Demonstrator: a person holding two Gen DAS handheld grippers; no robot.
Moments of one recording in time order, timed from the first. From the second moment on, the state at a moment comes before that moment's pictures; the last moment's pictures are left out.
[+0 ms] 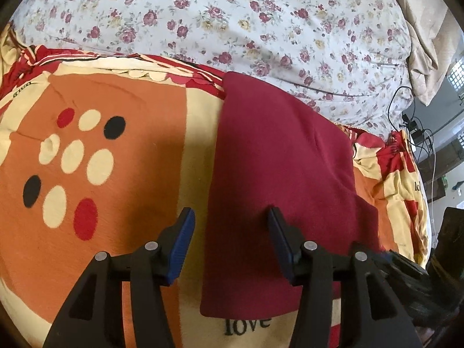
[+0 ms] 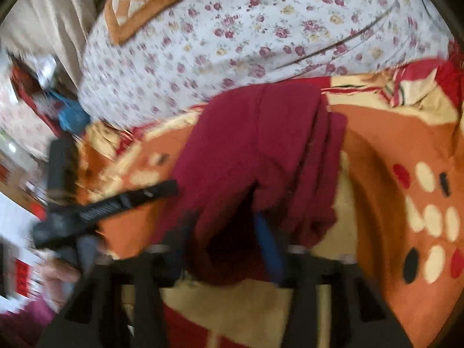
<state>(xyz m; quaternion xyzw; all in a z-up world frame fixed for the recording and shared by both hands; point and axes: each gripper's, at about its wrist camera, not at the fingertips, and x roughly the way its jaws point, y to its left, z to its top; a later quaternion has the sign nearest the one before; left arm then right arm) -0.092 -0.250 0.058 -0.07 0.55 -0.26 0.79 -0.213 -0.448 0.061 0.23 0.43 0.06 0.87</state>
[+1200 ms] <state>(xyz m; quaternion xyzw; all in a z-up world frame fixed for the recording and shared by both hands) -0.142 -0.303 0.060 0.02 0.52 -0.32 0.80 -0.125 -0.521 0.054 0.19 0.41 -0.04 0.89</state>
